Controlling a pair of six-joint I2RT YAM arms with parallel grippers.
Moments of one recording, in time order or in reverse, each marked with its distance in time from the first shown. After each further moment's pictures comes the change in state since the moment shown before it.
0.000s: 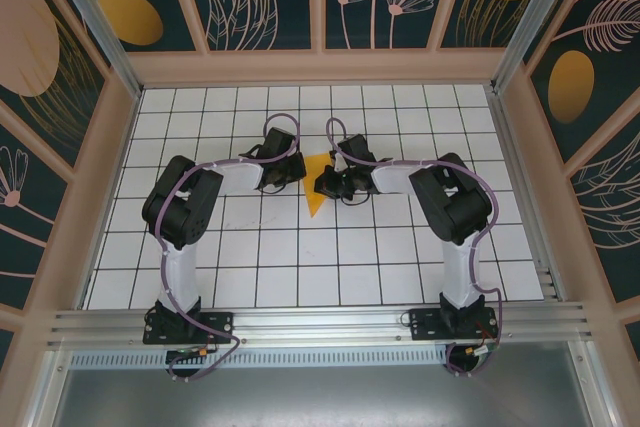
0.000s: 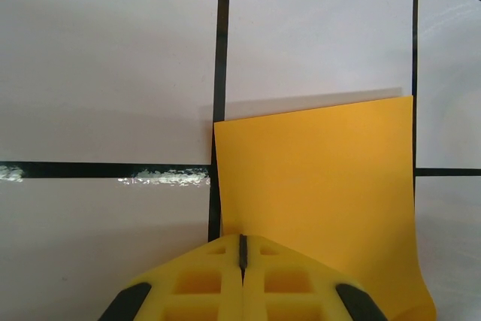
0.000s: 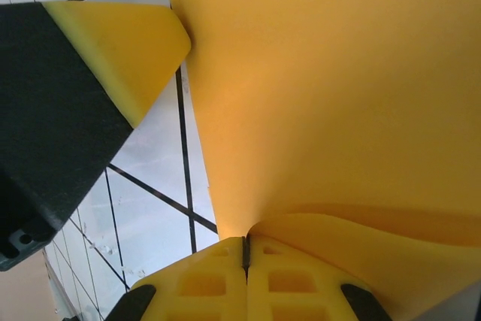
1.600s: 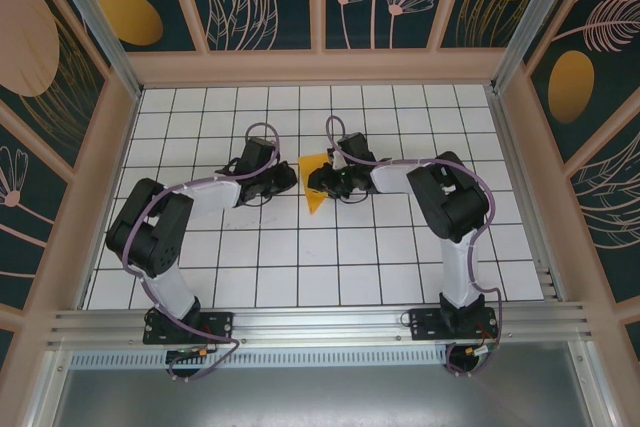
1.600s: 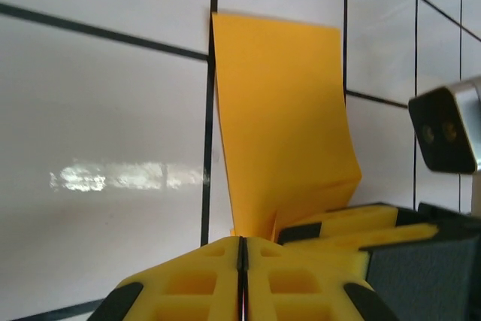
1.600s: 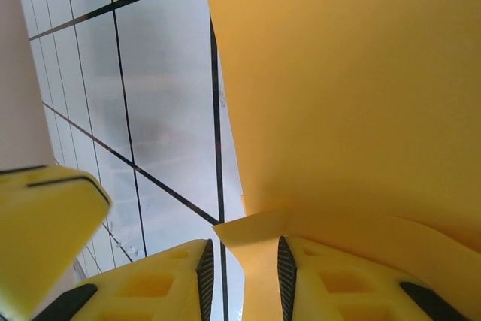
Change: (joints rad) left arm 0.027 -0.267 -0.273 0.089 0.130 -0.061; right arm -0.010 0.027 0.005 0.070 -0.055 0.024
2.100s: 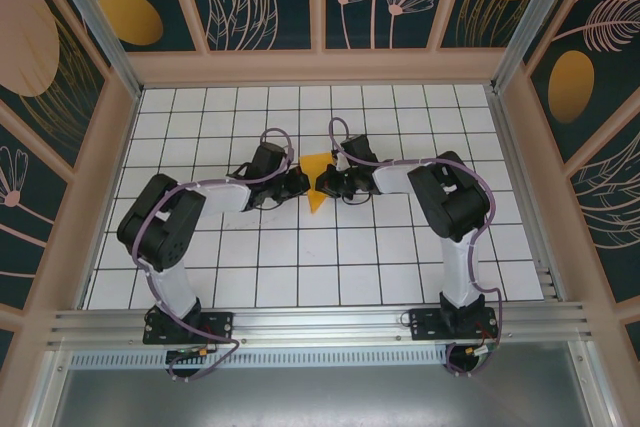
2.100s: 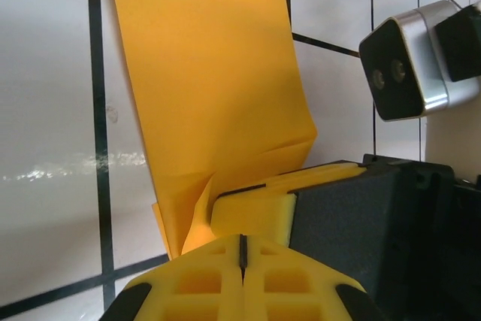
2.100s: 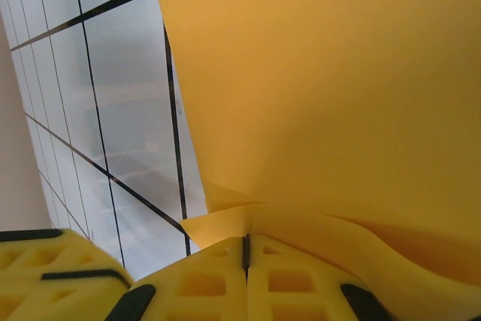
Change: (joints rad) left arm -0.057 0.070 0.010 0.096 0.082 -0.031; right arm -0.013 0.000 -0.020 -0.001 0.026 -0.008
